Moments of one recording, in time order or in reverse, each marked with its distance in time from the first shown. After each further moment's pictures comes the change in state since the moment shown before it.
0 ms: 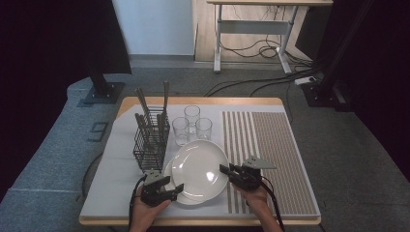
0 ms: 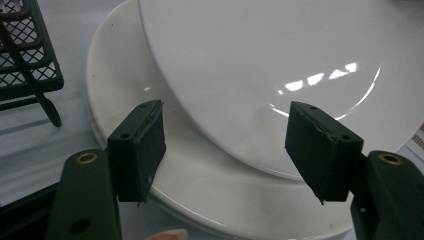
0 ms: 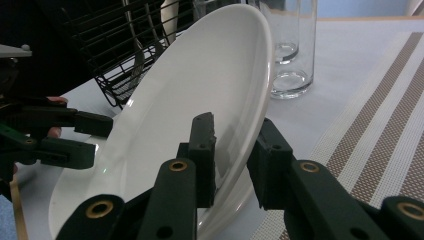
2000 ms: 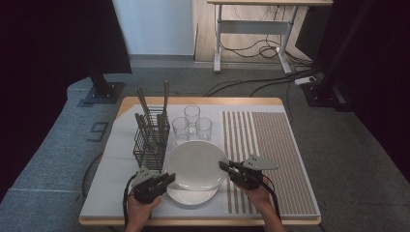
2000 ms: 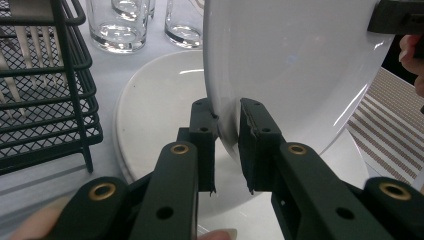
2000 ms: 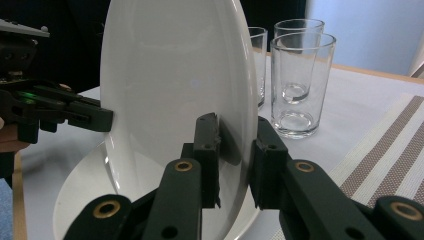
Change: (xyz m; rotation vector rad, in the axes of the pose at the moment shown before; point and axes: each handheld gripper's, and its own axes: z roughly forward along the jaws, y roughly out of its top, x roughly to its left) left arm 0.012 0.005 -0.018 -0.170 -0.040 0.021; right arm 0.005 0.014 -0.007 -0.072 0.048 -0.157
